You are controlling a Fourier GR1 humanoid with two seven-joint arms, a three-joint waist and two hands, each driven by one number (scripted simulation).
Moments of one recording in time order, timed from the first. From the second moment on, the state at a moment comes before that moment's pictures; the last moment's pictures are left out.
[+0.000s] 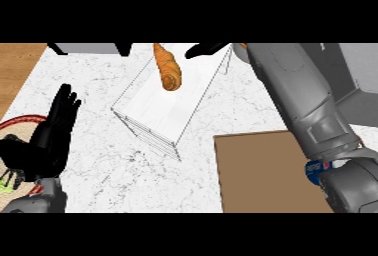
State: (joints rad) left arm -0.09 0.13 0.08 -1.69 -0.03 0.11 0.16; right arm -1.35 -0.13 -0.16 -0.38 0.15 0.15 -0.29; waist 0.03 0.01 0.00
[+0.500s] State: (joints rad) left arm -0.11 0.12 0.07 -1.69 -0.03 0.11 0.16; right arm -1.35 -0.40 -0.24 -0.27 0.12 0.32 -0.26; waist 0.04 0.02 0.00
